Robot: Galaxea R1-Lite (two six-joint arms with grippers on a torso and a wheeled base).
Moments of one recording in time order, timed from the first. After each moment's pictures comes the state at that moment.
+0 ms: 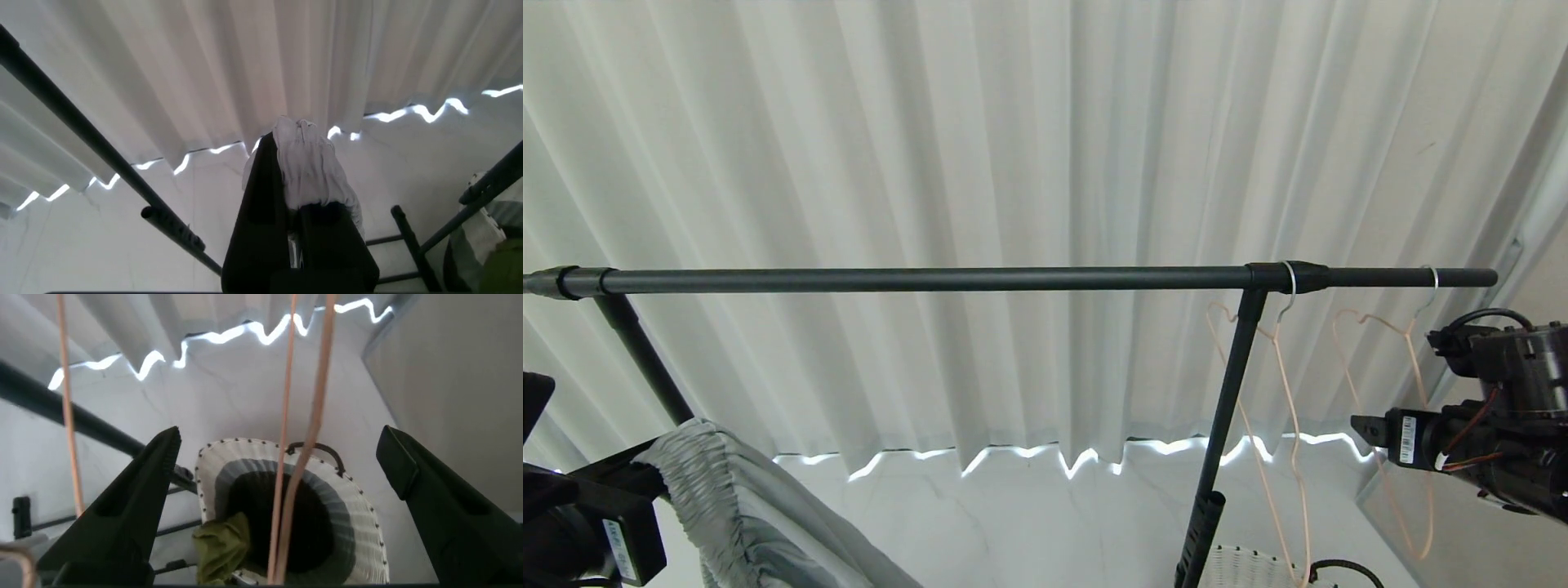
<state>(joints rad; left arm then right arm) -0.18 0.89 -0.35 -0.27 0.06 0.15 0.34 1.49 -0.57 -0.28 -0.41 0.35</state>
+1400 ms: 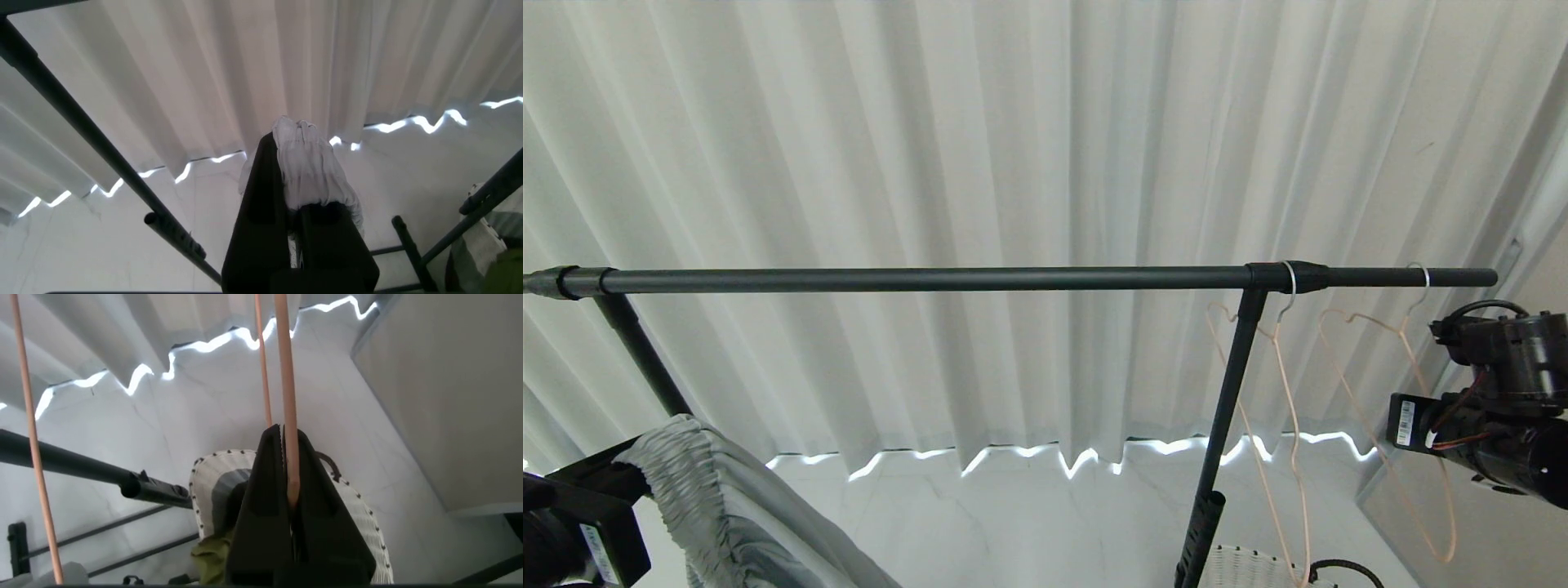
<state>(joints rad) -0.18 0.85 -0.35 -0.27 0.07 0.15 0.28 1.54 -0.60 -0.31 -0.41 0.36</state>
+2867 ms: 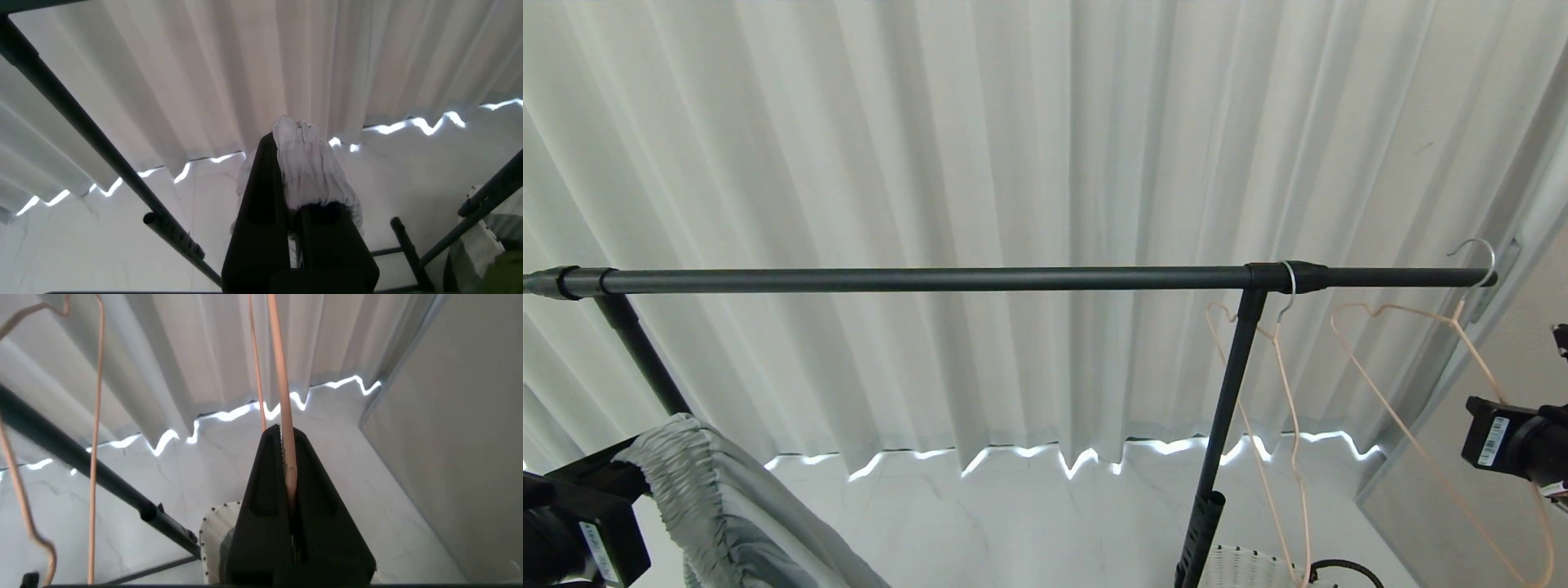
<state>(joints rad) -0.18 0.85 -0.35 -0.27 0.07 0.14 0.28 1.25 -0.35 -0.58 -0.39 0.24</state>
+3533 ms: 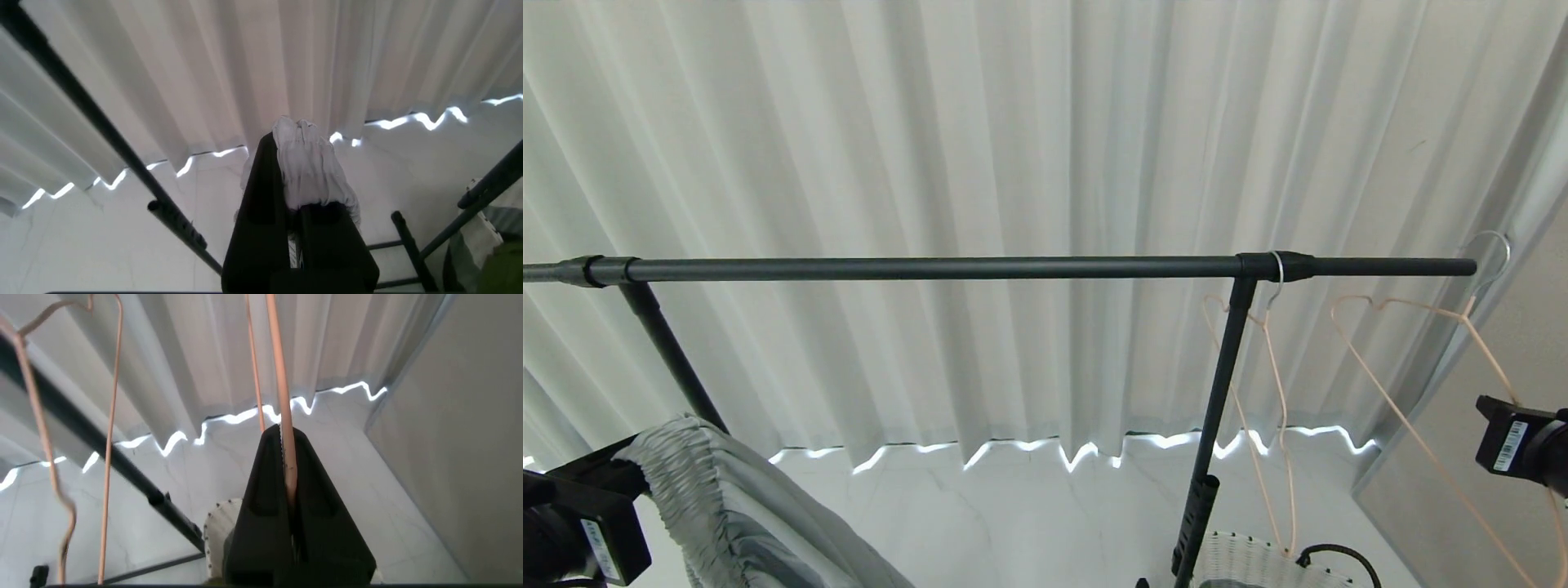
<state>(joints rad) -0.17 0.85 -0.36 -0.27 0.07 0.14 0.28 1.20 -0.34 -0.58 -0.37 0.24</state>
